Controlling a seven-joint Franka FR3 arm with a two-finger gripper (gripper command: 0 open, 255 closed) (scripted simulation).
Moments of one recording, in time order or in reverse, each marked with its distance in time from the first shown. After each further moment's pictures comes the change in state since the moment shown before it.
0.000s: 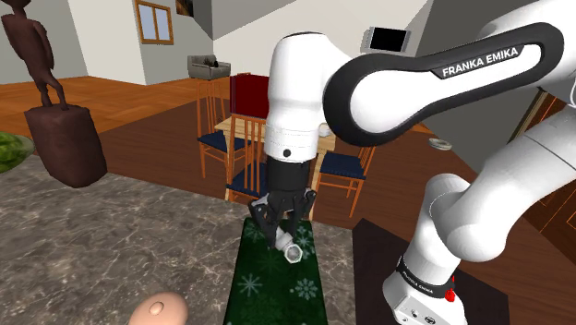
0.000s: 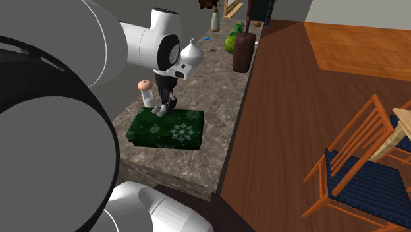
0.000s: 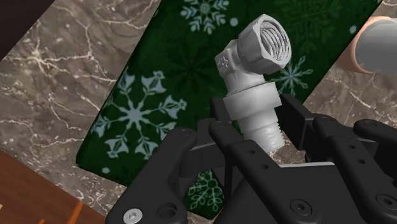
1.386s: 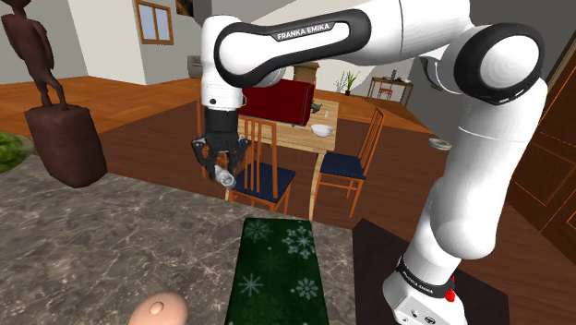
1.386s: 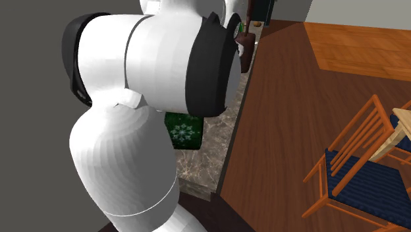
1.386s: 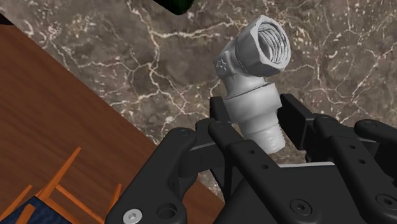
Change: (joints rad) arm -0.164 0.545 -0.126 0.577 -0.241 -0.089 -0.143
